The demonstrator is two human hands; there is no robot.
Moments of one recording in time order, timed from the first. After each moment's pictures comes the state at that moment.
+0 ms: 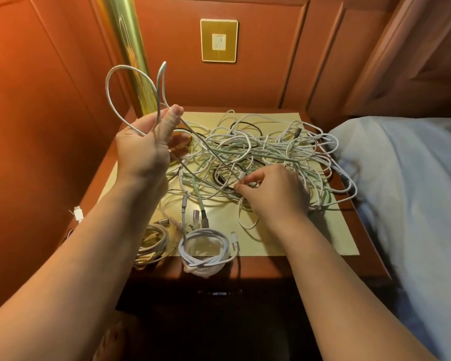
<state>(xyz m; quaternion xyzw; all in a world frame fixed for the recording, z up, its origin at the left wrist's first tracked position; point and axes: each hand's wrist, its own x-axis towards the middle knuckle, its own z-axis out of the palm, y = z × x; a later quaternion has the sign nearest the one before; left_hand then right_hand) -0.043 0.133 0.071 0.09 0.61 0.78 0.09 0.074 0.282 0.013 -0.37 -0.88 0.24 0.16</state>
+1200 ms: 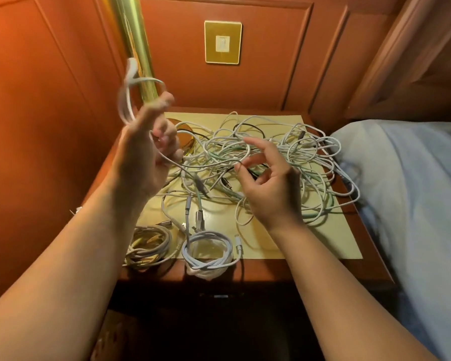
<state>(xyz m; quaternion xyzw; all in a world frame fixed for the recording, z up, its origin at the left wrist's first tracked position) -0.064 0.116 0.070 0.18 0.53 0.80 0.21 0.068 0.277 0.003 -0.17 -0.82 0.37 0.39</state>
